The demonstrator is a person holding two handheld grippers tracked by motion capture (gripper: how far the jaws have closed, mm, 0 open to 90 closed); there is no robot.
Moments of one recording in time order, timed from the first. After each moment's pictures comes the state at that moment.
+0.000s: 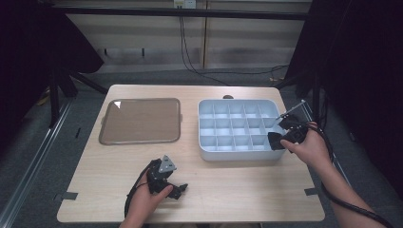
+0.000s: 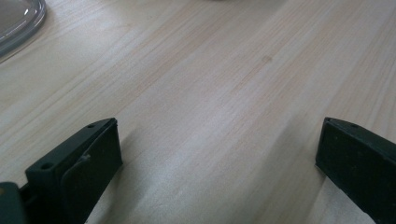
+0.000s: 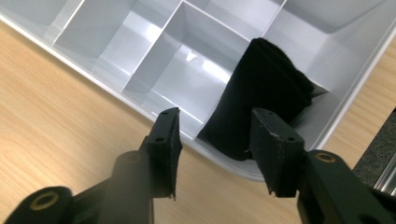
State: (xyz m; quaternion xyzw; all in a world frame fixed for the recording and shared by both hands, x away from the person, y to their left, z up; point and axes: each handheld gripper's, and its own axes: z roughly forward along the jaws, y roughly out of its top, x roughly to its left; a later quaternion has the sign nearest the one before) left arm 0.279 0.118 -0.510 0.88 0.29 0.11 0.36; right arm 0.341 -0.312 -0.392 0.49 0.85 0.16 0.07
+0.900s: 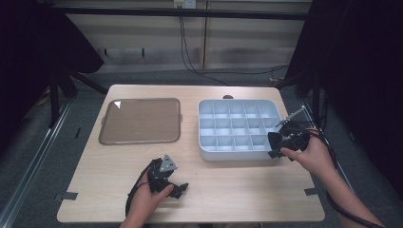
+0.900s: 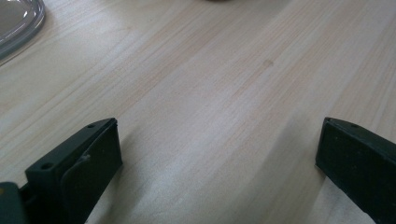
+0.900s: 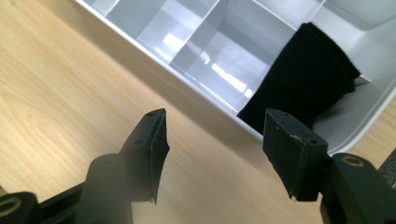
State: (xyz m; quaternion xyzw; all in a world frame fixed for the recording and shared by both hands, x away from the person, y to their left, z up) left arm 0.281 0.116 -0.510 0.88 0.29 0.11 0.36; right arm 0.316 -0.302 -0.386 0.47 0.87 0.17 0.05
